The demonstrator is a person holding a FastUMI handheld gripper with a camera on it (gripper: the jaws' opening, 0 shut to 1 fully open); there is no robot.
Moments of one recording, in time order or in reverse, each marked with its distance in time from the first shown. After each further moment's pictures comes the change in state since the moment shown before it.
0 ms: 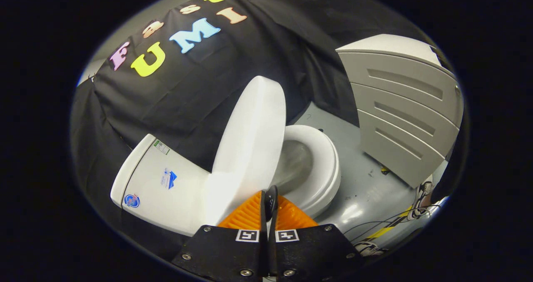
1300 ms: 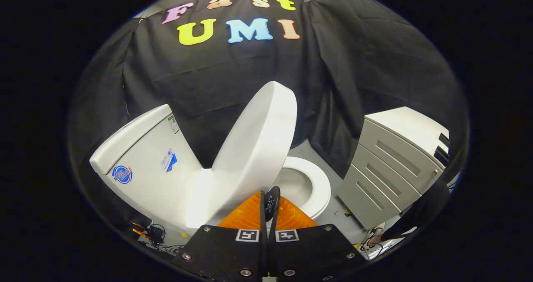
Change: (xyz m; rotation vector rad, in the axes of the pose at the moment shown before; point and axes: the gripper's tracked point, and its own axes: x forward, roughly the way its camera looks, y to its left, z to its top) arm -0.038 0.107 0.015 -0.432 -0.149 -0.159
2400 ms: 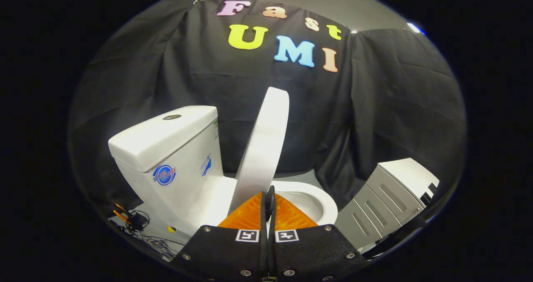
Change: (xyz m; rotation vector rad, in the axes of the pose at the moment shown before) arm -0.033 0.121 0.031 -0.265 -0.142 0.033
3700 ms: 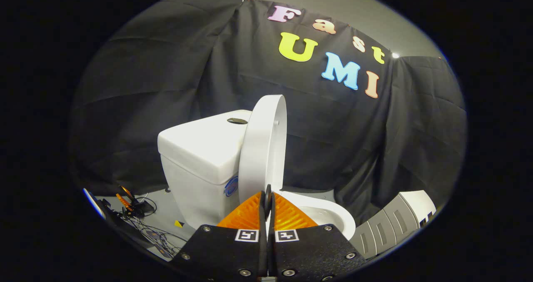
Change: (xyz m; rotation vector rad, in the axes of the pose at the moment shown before) arm -0.010 0.104 0.025 -0.165 -0.076 0.184
